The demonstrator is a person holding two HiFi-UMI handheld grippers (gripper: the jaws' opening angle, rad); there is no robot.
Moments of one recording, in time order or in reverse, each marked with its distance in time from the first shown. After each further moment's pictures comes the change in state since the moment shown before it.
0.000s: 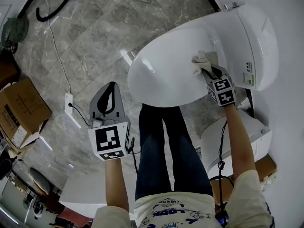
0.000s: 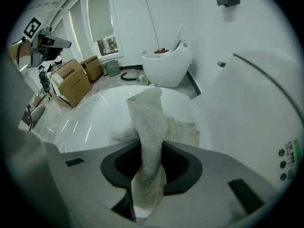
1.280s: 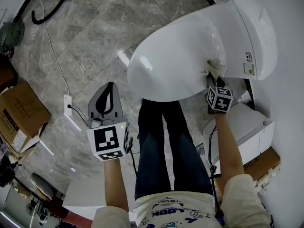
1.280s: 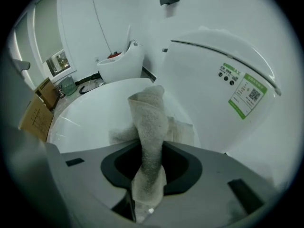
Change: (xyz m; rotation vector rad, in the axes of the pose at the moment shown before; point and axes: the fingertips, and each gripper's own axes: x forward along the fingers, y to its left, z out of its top) left arm -0.018 0.006 -0.022 0.013 -0.002 -0.036; right arm -0.035 0.010 -0.079 0.496 0.001 -0.320
